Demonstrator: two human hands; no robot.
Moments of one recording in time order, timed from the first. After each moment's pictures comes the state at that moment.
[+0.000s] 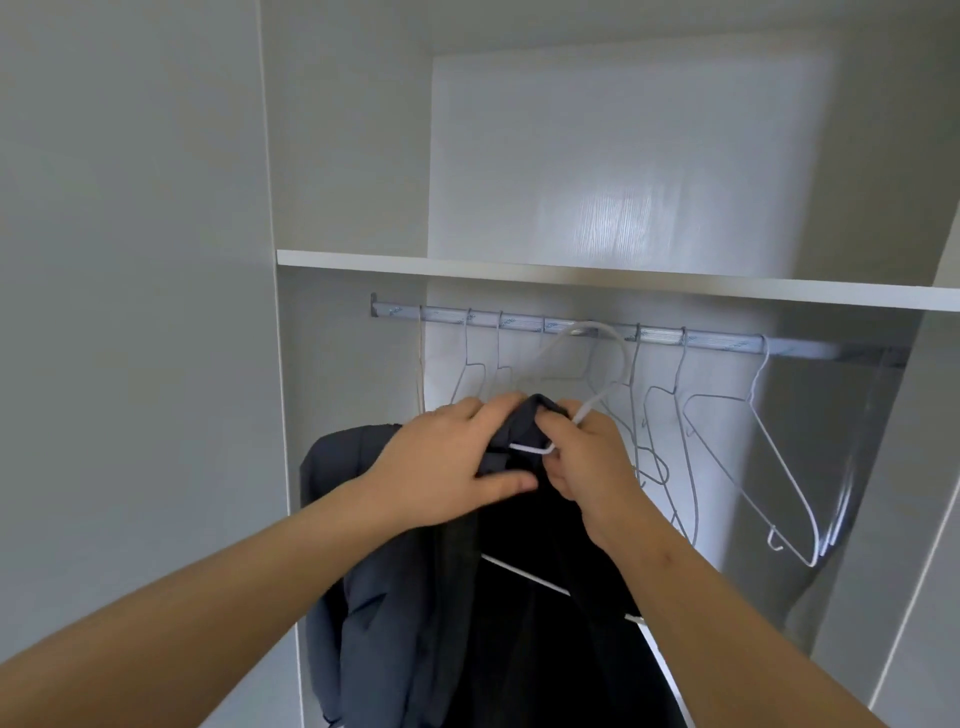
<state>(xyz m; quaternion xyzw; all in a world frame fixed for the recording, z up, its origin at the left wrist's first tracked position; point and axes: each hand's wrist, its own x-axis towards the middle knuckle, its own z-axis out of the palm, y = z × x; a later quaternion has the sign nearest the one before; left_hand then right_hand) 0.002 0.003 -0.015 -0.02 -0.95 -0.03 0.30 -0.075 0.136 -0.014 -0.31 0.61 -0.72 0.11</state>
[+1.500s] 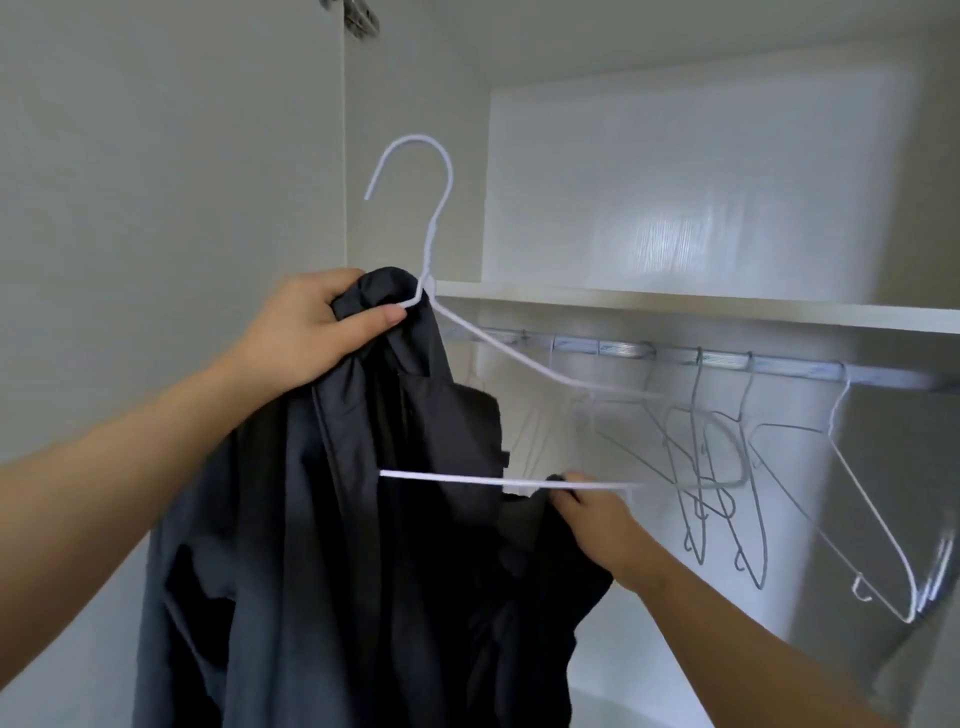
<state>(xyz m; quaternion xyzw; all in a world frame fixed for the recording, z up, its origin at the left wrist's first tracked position) 0.085 -0.089 0.079 0.05 -0.84 -0.23 0.50 -0.108 0.104 -0.061 -0.42 0.79 -0.45 0.05</state>
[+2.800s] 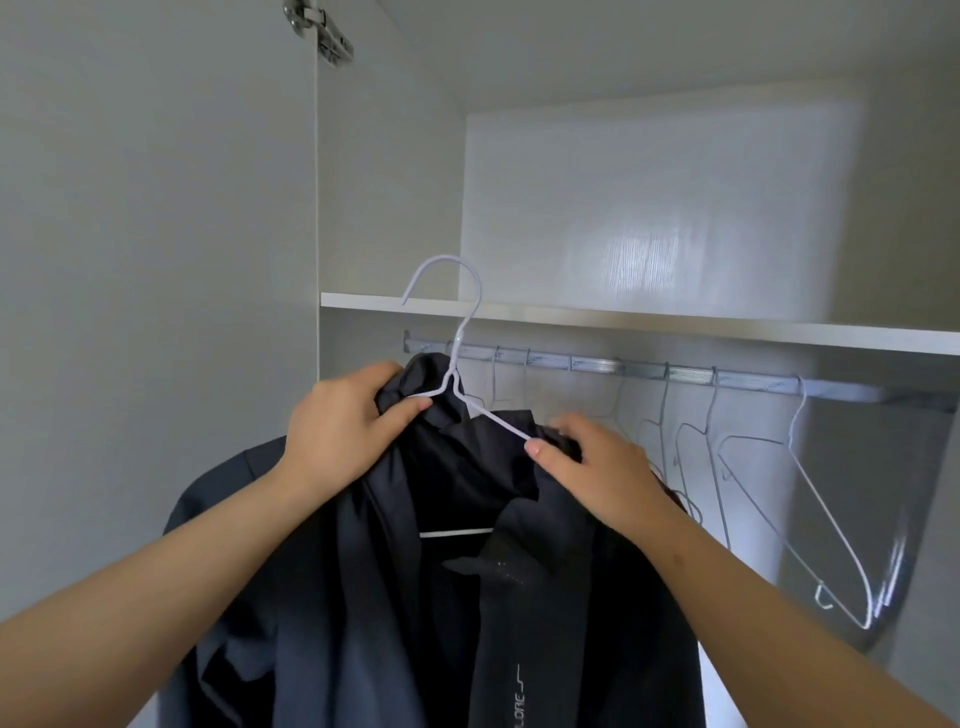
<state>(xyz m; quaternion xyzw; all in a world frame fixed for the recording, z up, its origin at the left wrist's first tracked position) 0.045 -0.057 0.020 0.15 -0.84 -0.08 0.52 -0.106 0.133 0.003 -0.43 0.84 -0.30 -0.16</state>
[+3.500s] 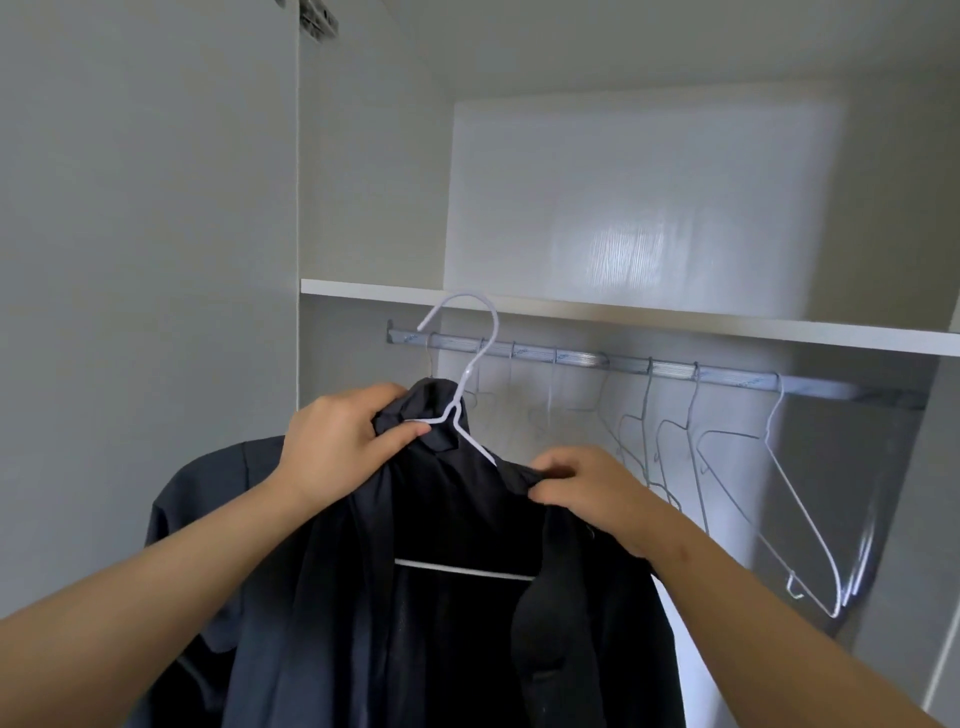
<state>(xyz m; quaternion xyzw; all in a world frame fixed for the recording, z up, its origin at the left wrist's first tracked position) 0.035 -0.060 -0.001 0.11 -0.85 -0.06 0.50 -0.107 0.144 -0.003 -0.43 0.79 -0.42 0.11</state>
